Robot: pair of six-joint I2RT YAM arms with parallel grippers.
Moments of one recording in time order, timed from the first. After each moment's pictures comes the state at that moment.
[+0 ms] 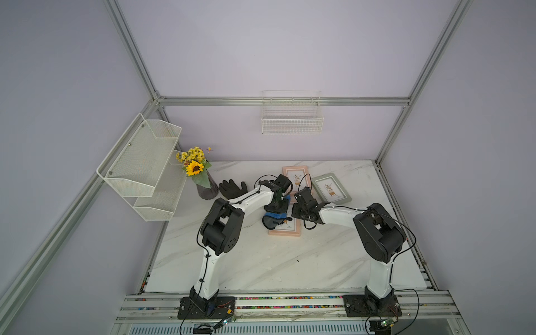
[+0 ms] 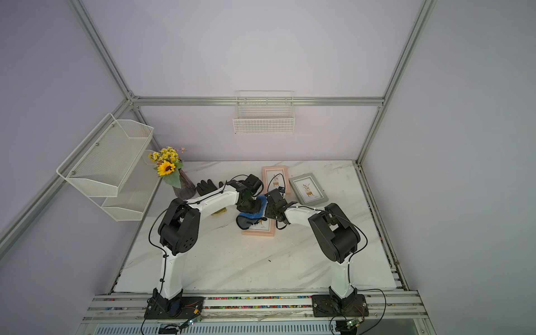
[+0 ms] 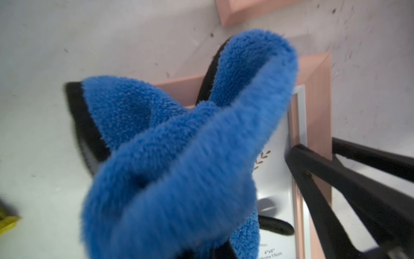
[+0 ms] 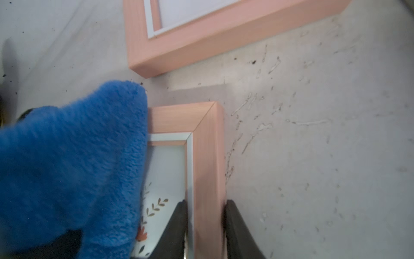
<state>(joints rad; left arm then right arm) -0.62 2.12 1.66 -0.79 -0.04 -0.39 0.58 1.93 1.14 -0.14 0.13 0.73</state>
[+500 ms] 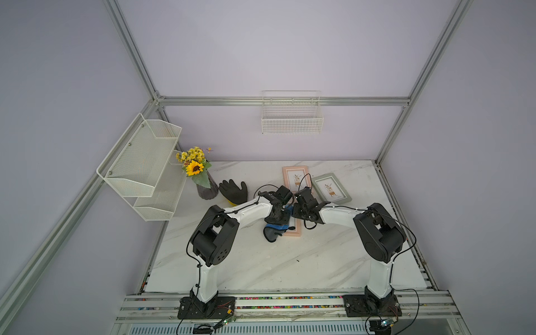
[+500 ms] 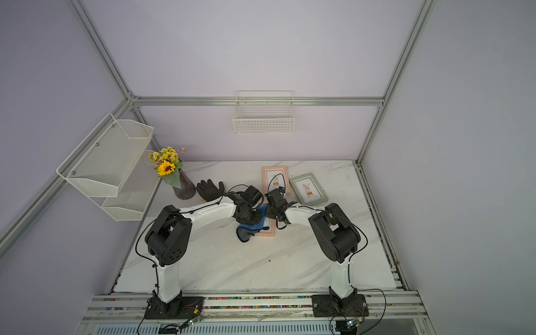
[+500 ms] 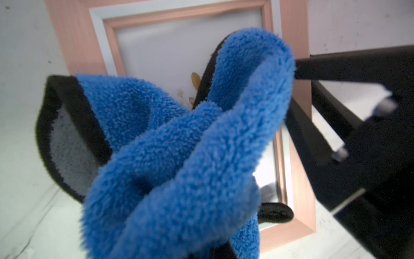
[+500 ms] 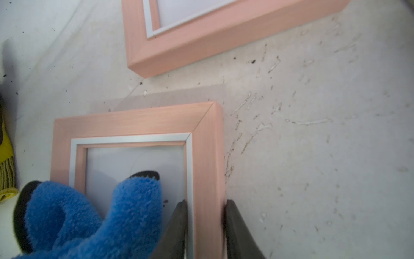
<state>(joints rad) -0.69 1.95 1.41 -0.72 0.00 -0.47 0.58 1.93 1.14 -0.14 0.12 0.73</state>
